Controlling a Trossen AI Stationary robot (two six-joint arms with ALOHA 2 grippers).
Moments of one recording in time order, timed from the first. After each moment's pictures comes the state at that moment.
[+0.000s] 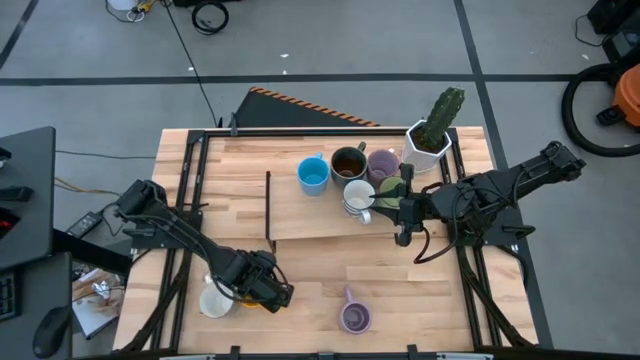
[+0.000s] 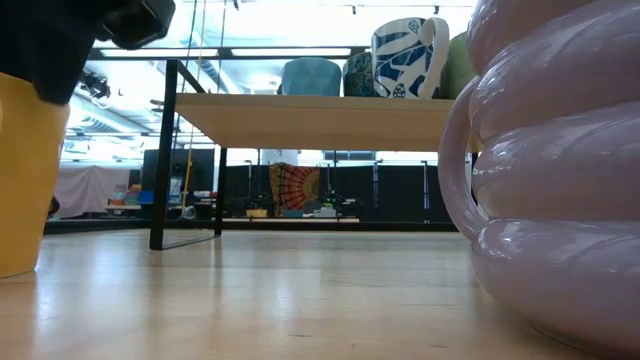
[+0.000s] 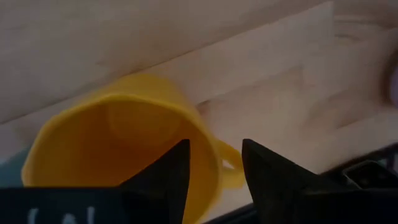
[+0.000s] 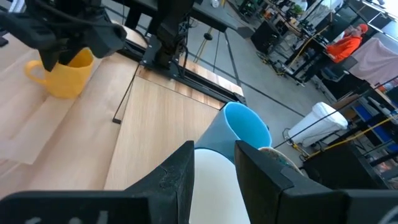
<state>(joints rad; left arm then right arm) -0.59 1.72 1.30 -0.88 -0.03 -1.82 0.39 1.04 1.02 -0.36 0.58 -0.35</state>
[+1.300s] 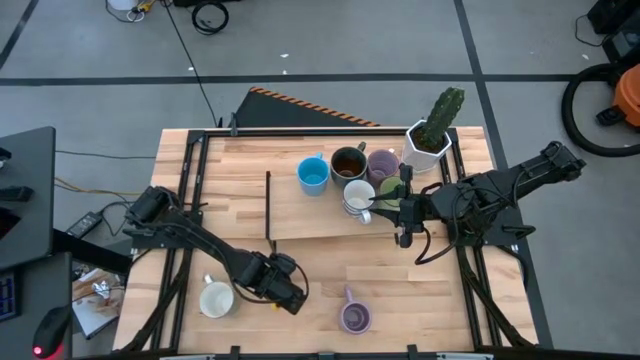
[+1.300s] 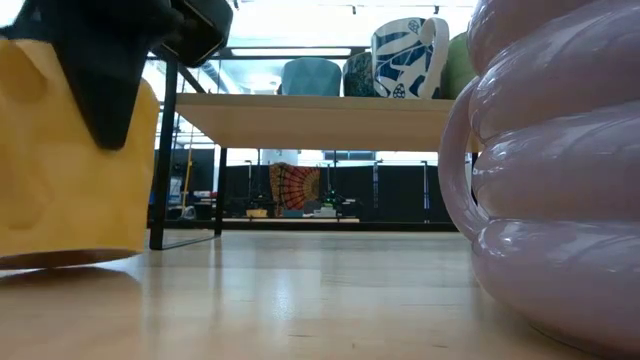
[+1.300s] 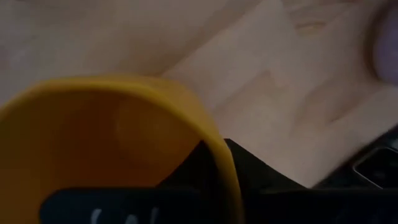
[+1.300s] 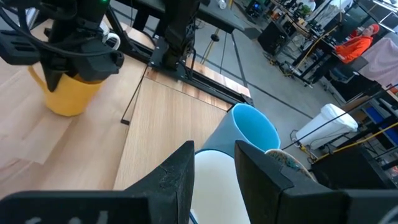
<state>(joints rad) -0.55 1.84 1.35 -0.77 -0.04 -1.51 0.39 1.04 1.02 -0.37 0.55 -0.34</state>
